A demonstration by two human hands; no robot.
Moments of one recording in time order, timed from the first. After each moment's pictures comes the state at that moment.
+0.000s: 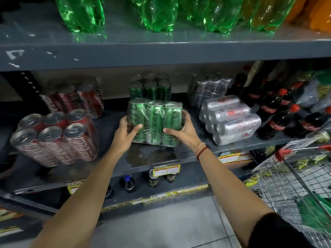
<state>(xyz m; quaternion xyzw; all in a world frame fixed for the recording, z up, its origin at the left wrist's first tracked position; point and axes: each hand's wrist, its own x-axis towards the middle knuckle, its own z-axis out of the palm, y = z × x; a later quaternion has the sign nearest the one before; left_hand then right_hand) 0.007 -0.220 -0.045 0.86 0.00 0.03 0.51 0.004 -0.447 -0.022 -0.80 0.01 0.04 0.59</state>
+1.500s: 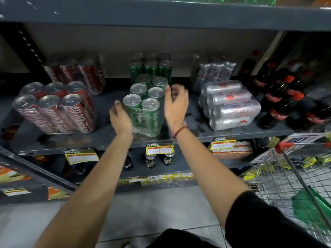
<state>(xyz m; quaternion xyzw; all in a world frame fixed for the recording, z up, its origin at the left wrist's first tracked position) -0.037 -0.281 -0.024 0.56 0.35 0.18 0.73 -0.009 -0.410 -0.002 -0.79 0.05 -0.24 0.57</state>
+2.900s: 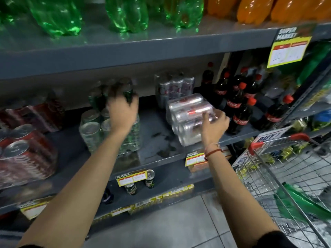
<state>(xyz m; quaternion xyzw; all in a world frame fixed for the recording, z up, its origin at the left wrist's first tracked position) 0.051 -0.380 0.040 0.89 0.02 0.25 0.37 -0.005 -0.612 -0.007 -0.73 0.30 -0.33 0.52</state>
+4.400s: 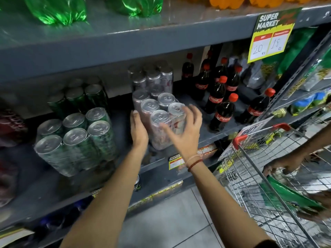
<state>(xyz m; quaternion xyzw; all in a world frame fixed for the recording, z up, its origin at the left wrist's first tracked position) 0.073 -0.499 -0.058 0.63 0.15 0.04 0.76 -0.011 -0.611 -0.029 -0.83 0.07 -0.35 0.43</state>
